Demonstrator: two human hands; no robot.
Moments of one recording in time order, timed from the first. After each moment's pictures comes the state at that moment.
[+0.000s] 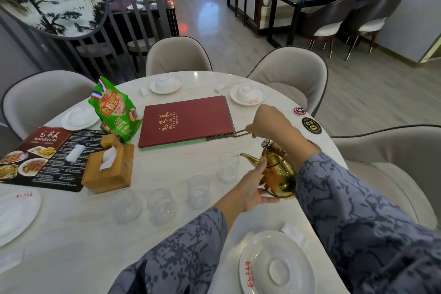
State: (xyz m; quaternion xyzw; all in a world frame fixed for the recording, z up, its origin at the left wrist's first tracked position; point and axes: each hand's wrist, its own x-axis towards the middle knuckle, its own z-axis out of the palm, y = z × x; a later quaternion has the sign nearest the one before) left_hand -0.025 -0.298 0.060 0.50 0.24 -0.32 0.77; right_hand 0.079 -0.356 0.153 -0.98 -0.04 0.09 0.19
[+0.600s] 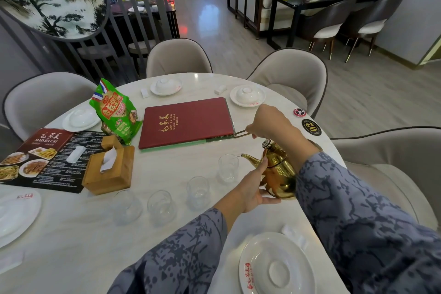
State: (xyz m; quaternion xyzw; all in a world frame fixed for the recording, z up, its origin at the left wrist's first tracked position) left_hand -0.023 -0.300 0.064 0.50 0.24 -0.32 0.77; right_hand 0.079 -0.356 0.158 -0.98 -0.04 0.10 0.19
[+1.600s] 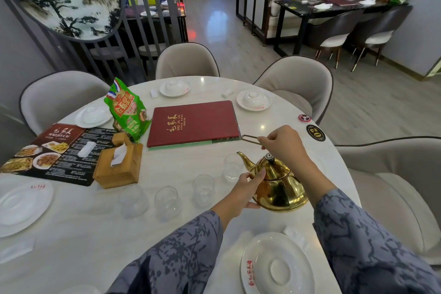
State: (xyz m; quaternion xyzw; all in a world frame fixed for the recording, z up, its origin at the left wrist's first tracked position) left_hand -0.033 -0.274 0.036 0.66 0.25 -0.27 0.66; right_hand 0.031 -0.378 0.128 -0.94 0.01 0.03 0.34
